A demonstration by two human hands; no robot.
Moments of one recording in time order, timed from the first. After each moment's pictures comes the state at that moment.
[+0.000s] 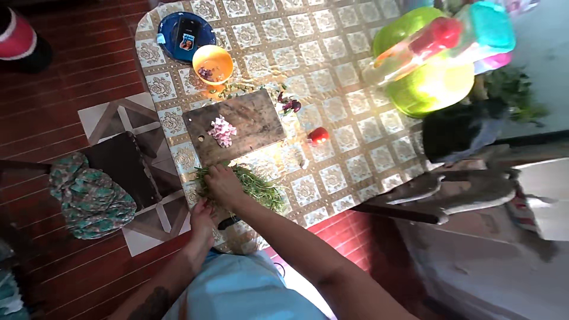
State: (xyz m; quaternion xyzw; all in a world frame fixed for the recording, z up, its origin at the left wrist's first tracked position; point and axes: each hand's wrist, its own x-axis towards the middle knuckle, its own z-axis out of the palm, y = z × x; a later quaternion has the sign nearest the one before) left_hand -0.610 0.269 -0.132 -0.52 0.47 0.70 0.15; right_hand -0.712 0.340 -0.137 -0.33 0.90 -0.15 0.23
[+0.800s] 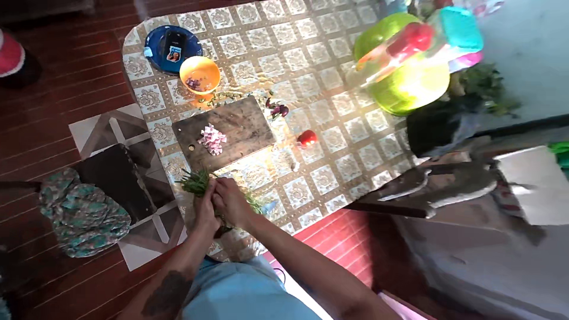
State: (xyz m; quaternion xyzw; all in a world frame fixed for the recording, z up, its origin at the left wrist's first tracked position) left_hand -0.669 0.292 -0.132 -0.45 0.42 0.79 0.06; right_hand -0.698 0.381 -0.099 -0.16 0.86 -0.39 0.28
